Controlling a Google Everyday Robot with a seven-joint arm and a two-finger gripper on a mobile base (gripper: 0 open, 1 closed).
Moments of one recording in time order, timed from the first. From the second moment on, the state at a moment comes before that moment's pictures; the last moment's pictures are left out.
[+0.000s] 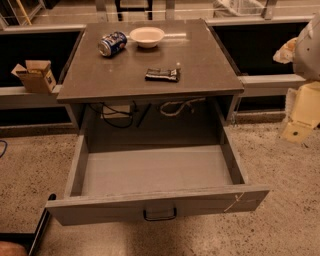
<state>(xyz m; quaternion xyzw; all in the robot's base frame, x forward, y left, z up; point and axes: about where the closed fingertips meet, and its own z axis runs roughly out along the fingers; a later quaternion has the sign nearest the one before) 0.438 -0.216 0.977 -0.60 0.78 -0.04 0.16</state>
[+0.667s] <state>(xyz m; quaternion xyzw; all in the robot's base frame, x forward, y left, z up) 0.483 -0.204 0.978 -0.62 0.76 -0.04 0.19</state>
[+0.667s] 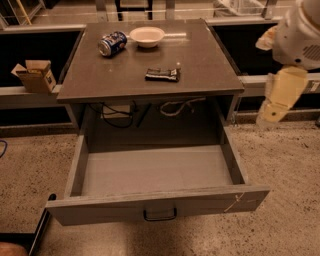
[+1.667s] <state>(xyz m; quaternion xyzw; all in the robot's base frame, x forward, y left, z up) 0.695 -0.099 0.895 -0.64 0.72 0.12 0.23</state>
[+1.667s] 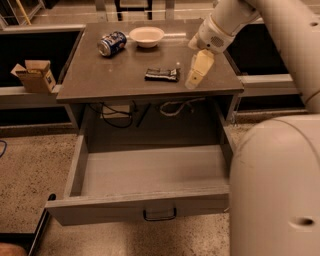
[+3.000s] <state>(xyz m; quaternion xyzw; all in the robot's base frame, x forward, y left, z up) 0.805 -0.056 0.862 -0.55 0.73 0.20 0.36</state>
